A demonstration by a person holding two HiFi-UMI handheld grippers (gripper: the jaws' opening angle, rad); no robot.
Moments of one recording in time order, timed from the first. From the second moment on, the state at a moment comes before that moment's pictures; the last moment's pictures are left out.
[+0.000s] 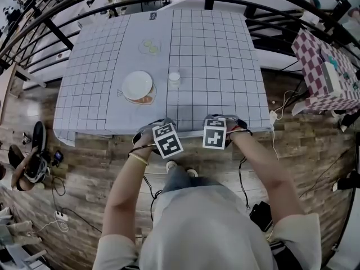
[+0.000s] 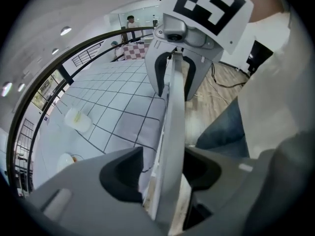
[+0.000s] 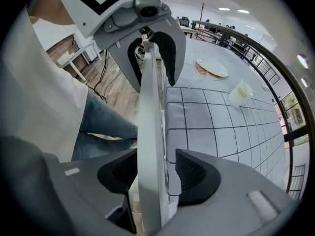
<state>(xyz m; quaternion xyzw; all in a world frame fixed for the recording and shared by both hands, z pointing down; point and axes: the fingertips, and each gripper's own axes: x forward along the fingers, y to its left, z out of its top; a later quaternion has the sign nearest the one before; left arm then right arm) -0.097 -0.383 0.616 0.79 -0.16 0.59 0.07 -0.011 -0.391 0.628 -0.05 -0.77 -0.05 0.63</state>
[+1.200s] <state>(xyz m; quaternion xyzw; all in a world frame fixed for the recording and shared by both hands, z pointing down) -0.092 -0.371 0.642 0.77 -0.08 0.63 0.08 -0.009 -0.387 0.652 -0.08 -0.73 -0.07 0.67</state>
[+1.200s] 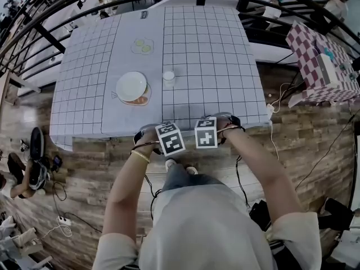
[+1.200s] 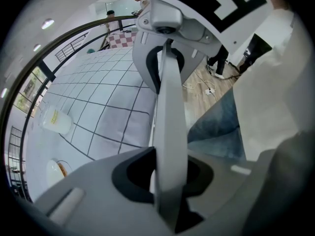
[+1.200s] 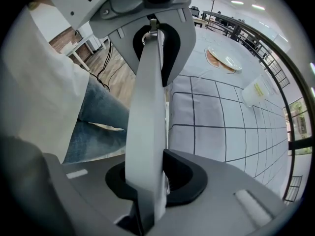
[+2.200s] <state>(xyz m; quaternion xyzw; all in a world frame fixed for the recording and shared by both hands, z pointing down) -0.093 -0.359 0.641 0.76 -0.06 0.65 0.07 -0.008 -0.369 0.649 -0.08 -0.73 -0.01 0.68</state>
